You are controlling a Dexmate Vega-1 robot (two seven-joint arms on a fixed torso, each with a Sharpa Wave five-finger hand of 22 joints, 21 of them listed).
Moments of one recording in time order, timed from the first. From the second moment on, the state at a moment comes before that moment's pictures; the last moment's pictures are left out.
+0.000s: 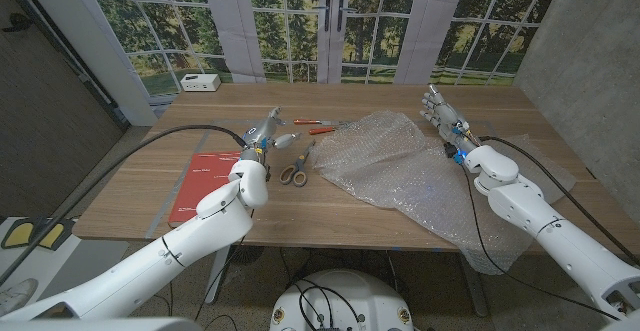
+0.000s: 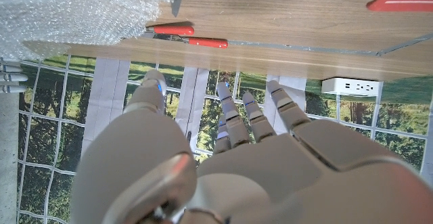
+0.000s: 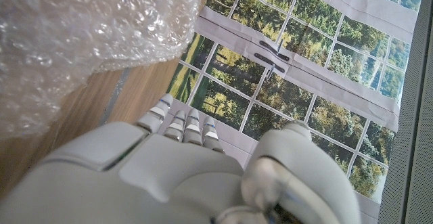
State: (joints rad) left arm 0.96 0.72 0.63 -2.11 0.35 0.80 0.39; left_hand 0.69 -0.04 0.39 -0.14 0.19 0.07 0.01 0.20 0.18 0.43 -0.06 0.34 0.42 0.22 -0.01 0.22 0.19 0.23 0.12 0.20 0.17; right arm -0.90 -0.64 -0.33 -1.43 0.64 0.23 0.03; right_hand 0.40 0.13 -0.20 0.01 0.22 -0.01 0.04 0.19 0.18 0.03 0.06 0.20 0.19 -0.07 0.01 0.19 0.19 0.11 0.07 0.18 0.17
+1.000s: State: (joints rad) left arm 0.83 0.74 0.77 -2.16 0.36 1.03 0.31; left_hand 0.71 -0.02 0.39 -0.15 0.20 0.13 0.03 0.21 0.18 0.47 -0.05 0.35 0.43 0.23 0.01 0.22 0.19 0.23 0.13 0.20 0.17; right arm -0.87 -0.63 -0.33 -1.39 0.66 0.22 0.06; right_hand 0.40 0.13 -0.20 0.01 0.22 -0.01 0.04 0.19 0.18 0.03 0.06 0.20 0.19 -0.07 0.01 0.19 0.19 0.11 0.07 0.18 0.17
